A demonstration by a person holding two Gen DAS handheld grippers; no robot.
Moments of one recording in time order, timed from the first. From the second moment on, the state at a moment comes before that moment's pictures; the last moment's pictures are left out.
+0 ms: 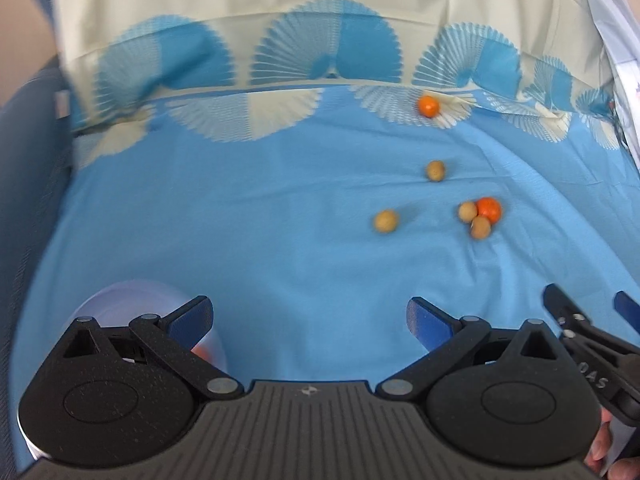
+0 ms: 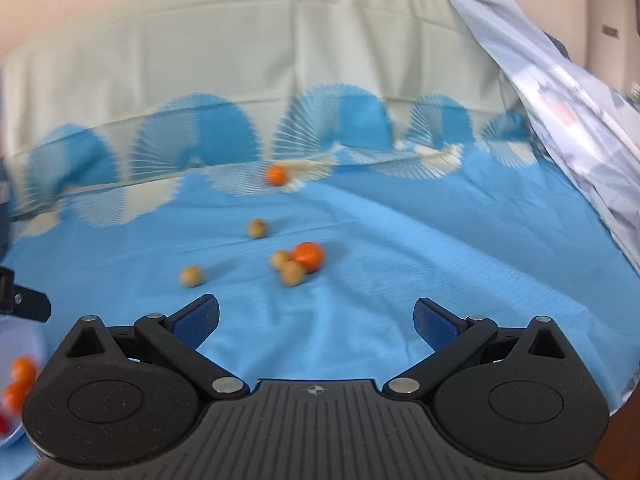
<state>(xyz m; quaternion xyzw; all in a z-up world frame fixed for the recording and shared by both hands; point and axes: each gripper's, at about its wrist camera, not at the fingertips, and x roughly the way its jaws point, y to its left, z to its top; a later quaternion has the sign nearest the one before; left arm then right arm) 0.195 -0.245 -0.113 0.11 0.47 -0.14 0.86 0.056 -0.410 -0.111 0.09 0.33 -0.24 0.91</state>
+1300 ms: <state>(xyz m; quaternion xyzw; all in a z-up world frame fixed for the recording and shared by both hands) 0.233 -0.283 -0.140 0.11 0.49 -0.19 0.84 0.158 -0.480 -0.217 0.13 0.35 -0.24 0.90</state>
